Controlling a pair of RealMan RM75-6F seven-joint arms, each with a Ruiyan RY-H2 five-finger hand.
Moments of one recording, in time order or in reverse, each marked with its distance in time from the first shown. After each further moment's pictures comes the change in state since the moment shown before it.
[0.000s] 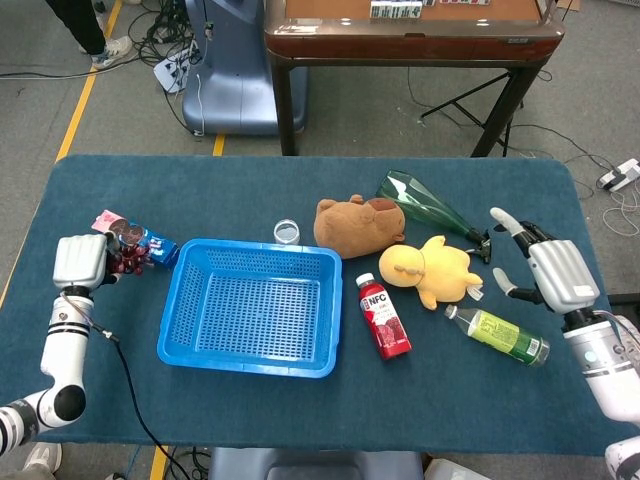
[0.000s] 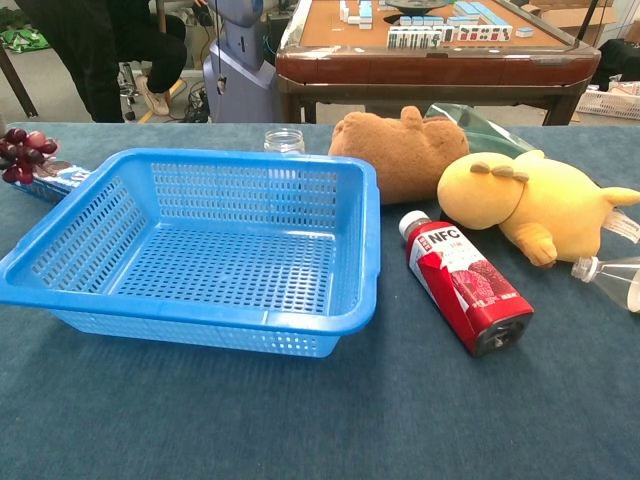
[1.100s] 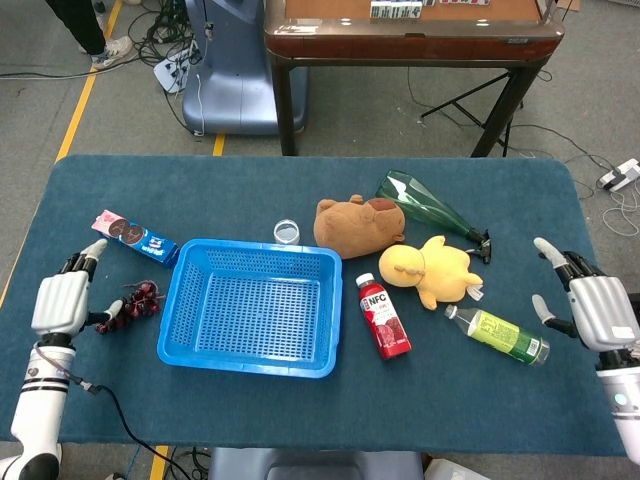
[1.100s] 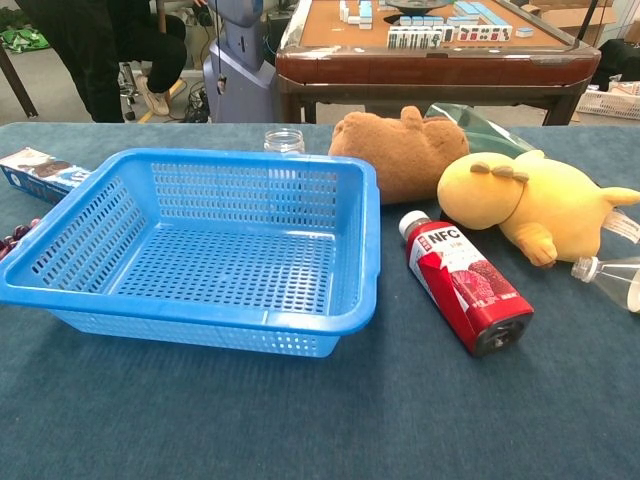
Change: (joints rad) left arm 0.213 0.149 0.074 -0.378 0.235 0.264 -0.229; right arm -0.180 -0.060 -0.089 0.064 -0.050 0.211 -0.087
